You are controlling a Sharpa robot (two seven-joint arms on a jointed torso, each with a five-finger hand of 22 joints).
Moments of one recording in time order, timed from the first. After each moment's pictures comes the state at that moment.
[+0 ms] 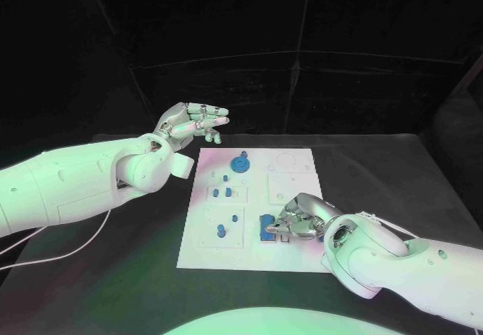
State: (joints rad) left arm 1.29 -0.86 -0.15 1.42 0.00 -0.17 0.50; left_hand 1.37 -0.08 0.36 -0.06 0.05 1.03 0.18 0.13 0.07 1.08 0.11 0.25 0.08 1.19 0.03 1.03 0.46 0.17 1.15 0.12 0.61 0.73; right arm 1.04 -0.82 -0.12 1.86 -1.33 -0.49 -0.56; right_hand 1.27 -0.03 -0.20 0.25 0.14 1.06 0.08 0.31 0.25 1.37 0.00 1.07 1.19 1.47 -0.06 1.40 1.28 0.03 1.47 0.06 1.52 1.31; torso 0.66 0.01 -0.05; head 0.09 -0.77
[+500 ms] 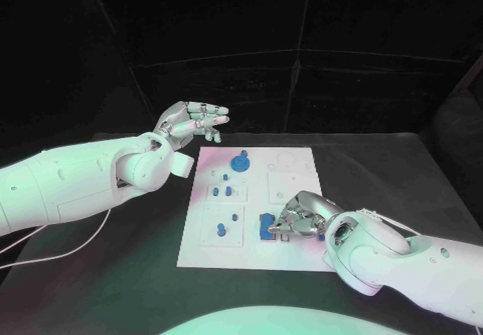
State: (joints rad) left arm 1.29 -0.86 -0.15 1.42 0.00 -0.17 0.50; left_hand 1.37 -0.08 0.36 -0.06 0.05 1.03 0.18 0.13 0.07 1.08 0.11 0.25 0.08 1.19 0.03 1.03 0.46 0.17 1.15 0.12 0.61 0.73; right arm 1.04 -0.83 -0.12 1.86 -1.36 -0.47 -0.57; right_hand 1.38 -0.03 -0.20 0.18 0.09 1.06 0.08 0.33 0.27 1.38 0.00 1.08 1.20 1.46 -0.06 1.40 1.29 0.03 1.47 0.05 1.53 1.31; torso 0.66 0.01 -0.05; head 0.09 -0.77
